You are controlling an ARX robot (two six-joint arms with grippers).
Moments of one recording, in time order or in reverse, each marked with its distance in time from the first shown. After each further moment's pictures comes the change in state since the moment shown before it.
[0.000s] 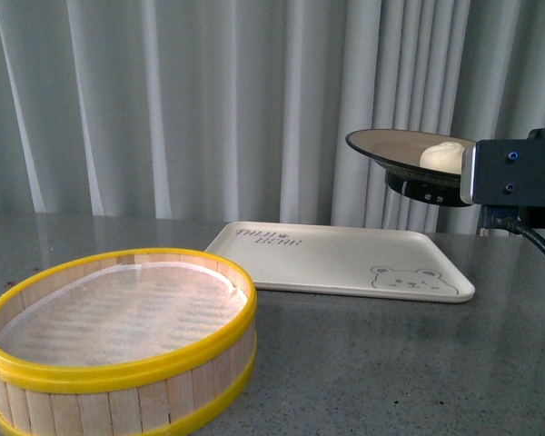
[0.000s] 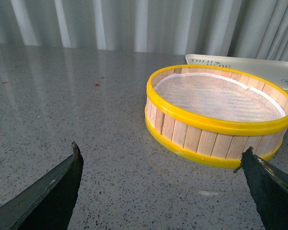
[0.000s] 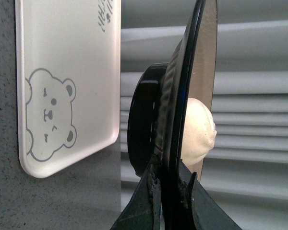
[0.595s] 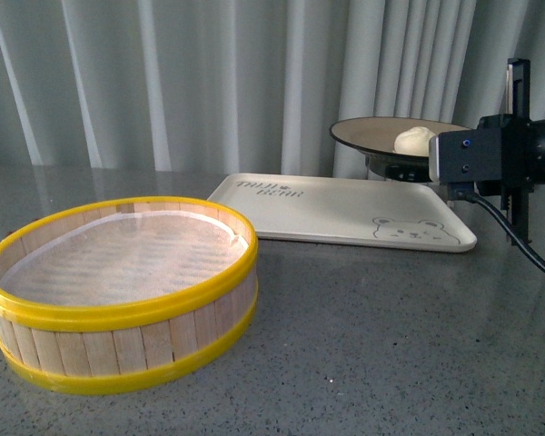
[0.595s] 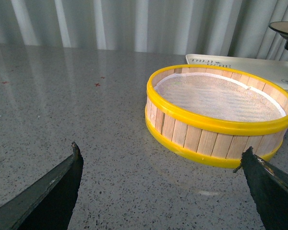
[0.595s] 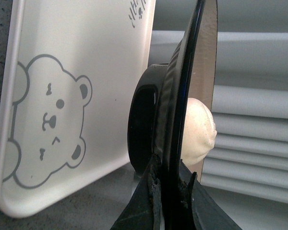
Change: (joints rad) left arm 0.000 0.000 0.000 0.000 0.000 0.000; right arm -0.017 0.312 0.311 -0.111 -0.086 -0.111
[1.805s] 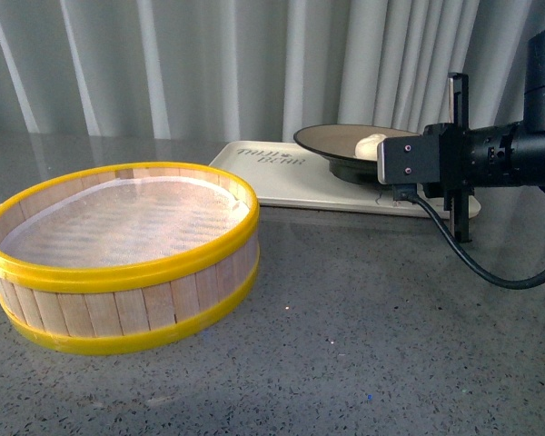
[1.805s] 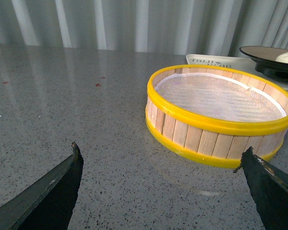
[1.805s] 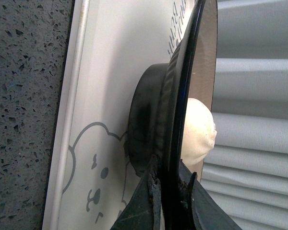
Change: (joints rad) left arm 0.000 0.000 0.000 0.000 0.000 0.000; right arm 0.076 0.159 0.087 -0.005 0.028 0.045
